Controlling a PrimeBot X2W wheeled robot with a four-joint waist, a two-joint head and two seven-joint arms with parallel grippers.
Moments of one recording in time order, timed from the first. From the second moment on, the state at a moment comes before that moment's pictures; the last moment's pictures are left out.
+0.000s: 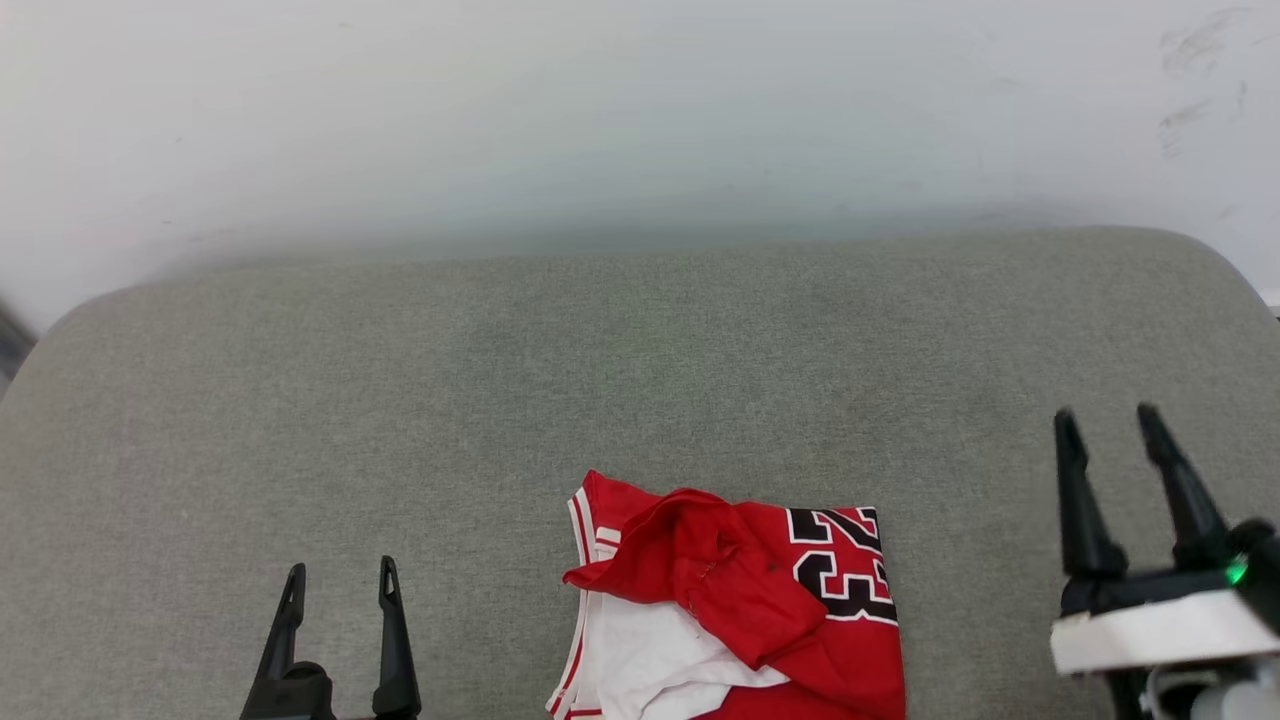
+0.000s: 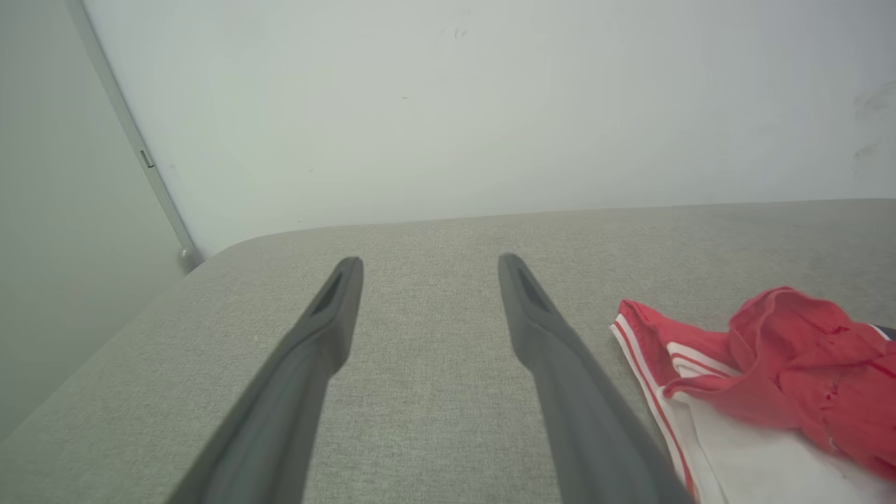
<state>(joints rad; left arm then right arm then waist) 0.20 0.07 -0.06 -0.06 -0.03 0.18 -0.26 0.01 -0.12 -0.02 0.01 0.21 0.13 -0.26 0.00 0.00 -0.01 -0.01</state>
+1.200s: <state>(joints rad) 0.02 0.06 -0.06 -0.05 -0.03 0.13 -0.26 -0.32 -0.54 0.40 0.19 1.05 0.13 0.85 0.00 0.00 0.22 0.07</state>
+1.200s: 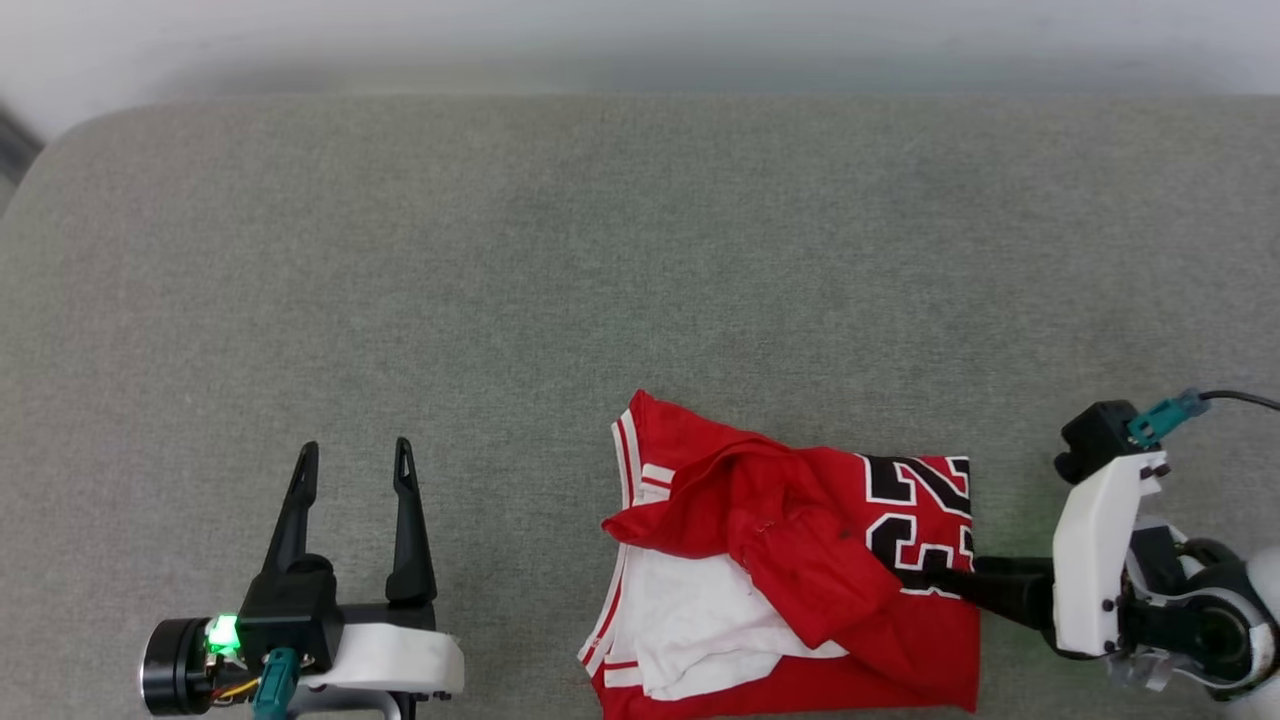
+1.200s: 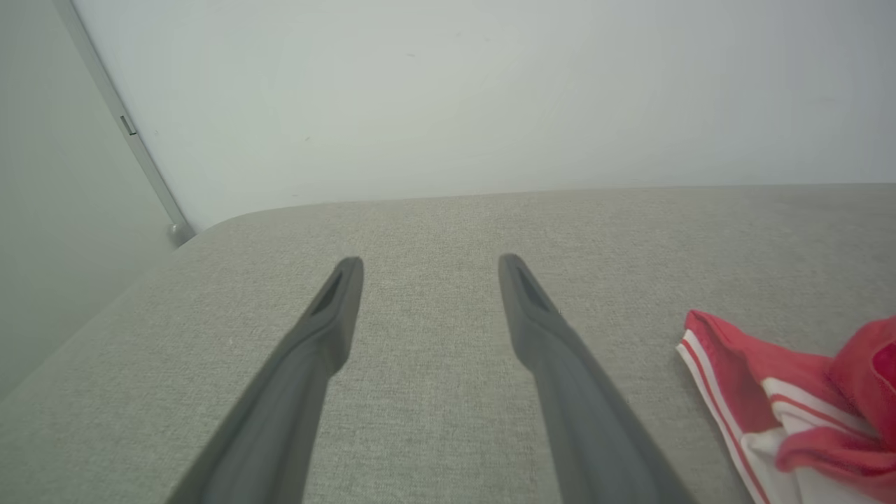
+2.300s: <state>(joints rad) 0.06 0.05 -0.05 -0.03 -0.03 0.15 -0.26 -0.56 -0.69 0.76 0.06 0.99 0.13 0.59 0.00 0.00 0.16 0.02</state>
